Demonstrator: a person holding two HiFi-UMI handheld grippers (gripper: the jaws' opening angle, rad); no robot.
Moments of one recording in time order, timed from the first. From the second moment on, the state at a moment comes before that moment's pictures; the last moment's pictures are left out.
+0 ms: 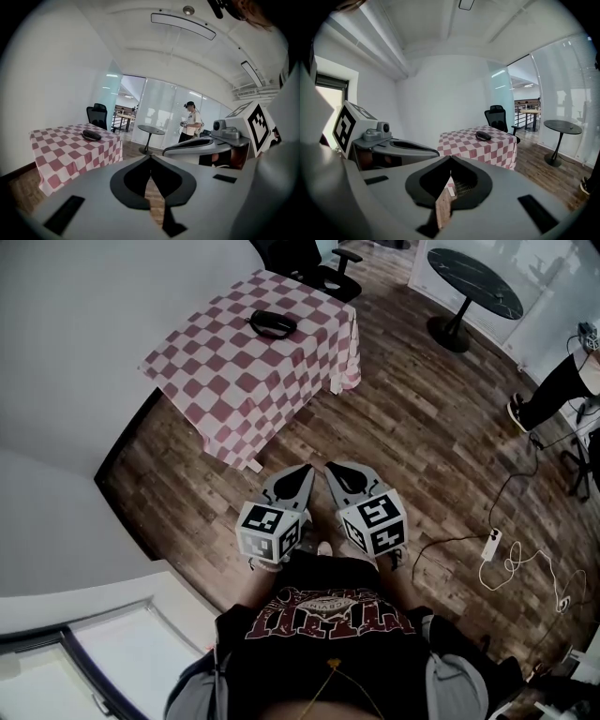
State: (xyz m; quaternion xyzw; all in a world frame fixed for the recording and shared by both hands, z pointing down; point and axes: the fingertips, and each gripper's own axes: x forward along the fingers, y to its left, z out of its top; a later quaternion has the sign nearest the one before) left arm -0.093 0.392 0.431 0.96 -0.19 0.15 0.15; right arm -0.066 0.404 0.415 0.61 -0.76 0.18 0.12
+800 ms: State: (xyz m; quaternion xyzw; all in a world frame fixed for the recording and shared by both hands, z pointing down) left arm -0.090 0.256 0.435 0.96 -0.17 0.14 0.16; right arm -0.066 0.263 0.414 0.61 -0.76 0.17 0.13
